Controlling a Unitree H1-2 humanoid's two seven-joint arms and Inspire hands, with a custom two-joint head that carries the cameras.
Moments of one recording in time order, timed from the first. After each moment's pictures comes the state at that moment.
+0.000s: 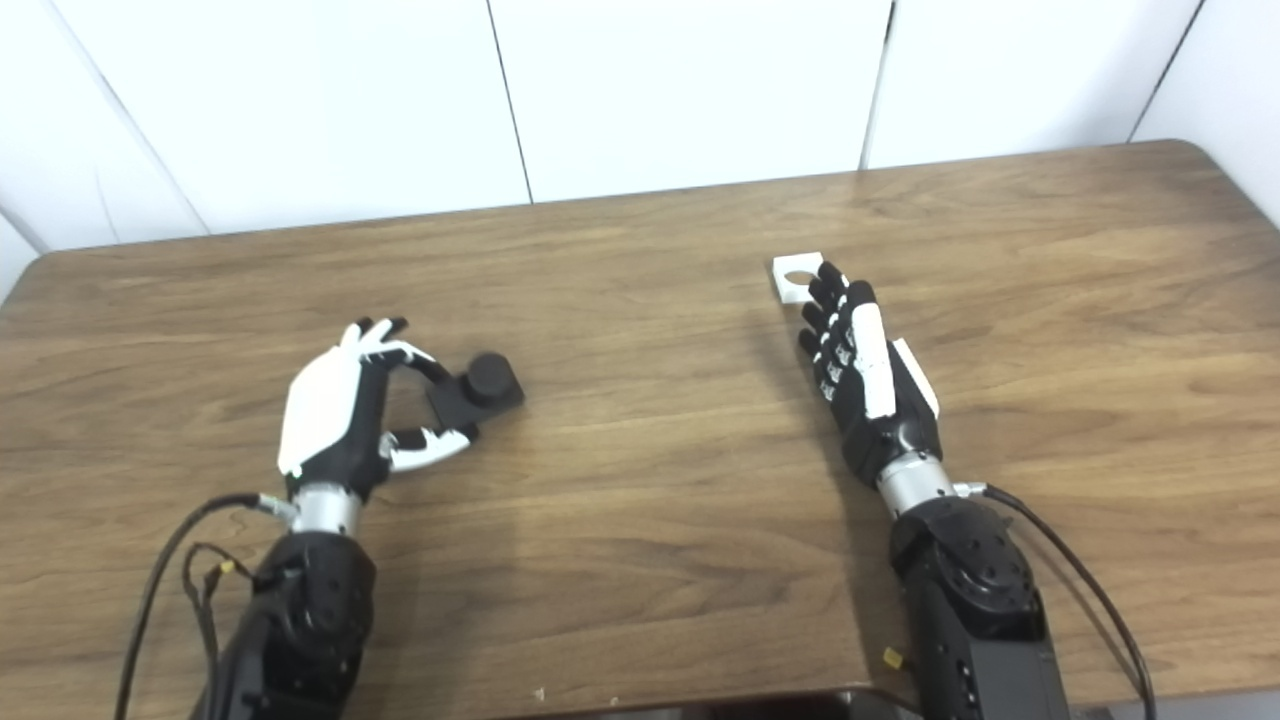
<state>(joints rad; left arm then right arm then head) -0.09 0.17 -0.31 -0.17 0.78 0.38 0.11 -0.11 -0.09 -0.11 -0.09 0.25 0.22 0.11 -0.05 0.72</state>
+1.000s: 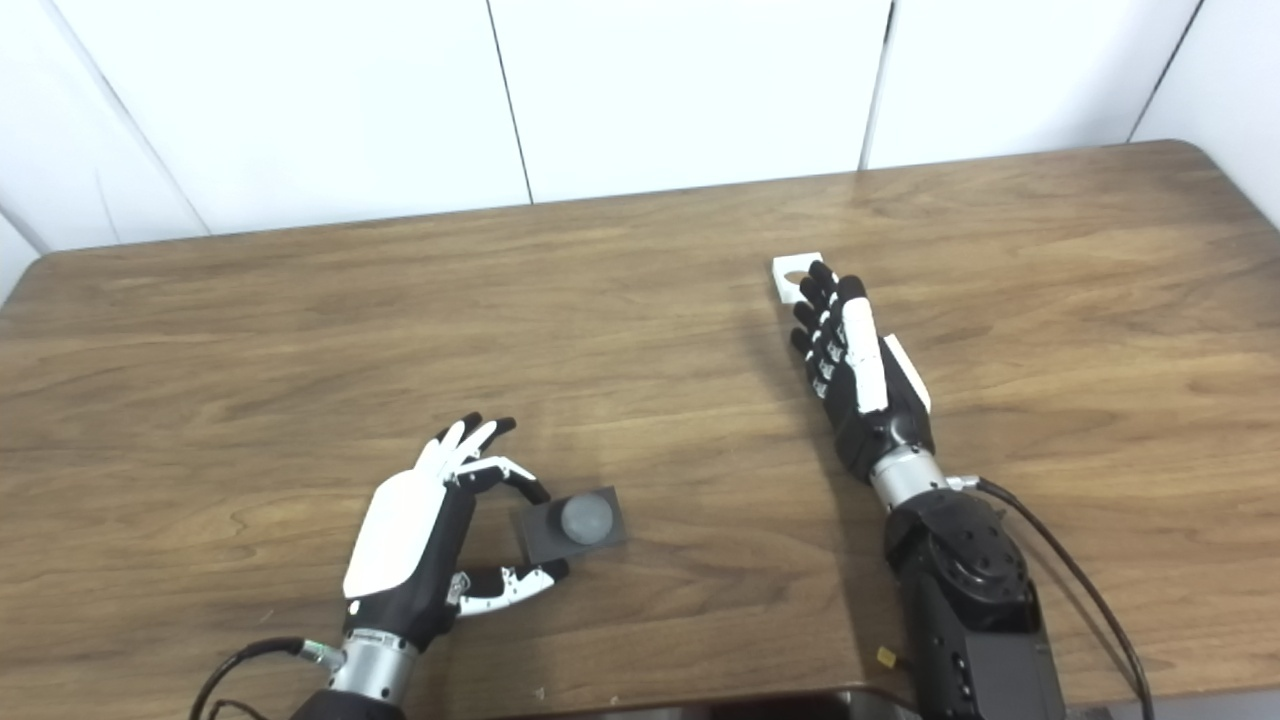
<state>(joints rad) 0.17 0.13 -0.42 -0.39 0.86 0.21 0.03 -0.12 -0.09 -0.10 -0.10 0.25 0.26 0.11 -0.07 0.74</state>
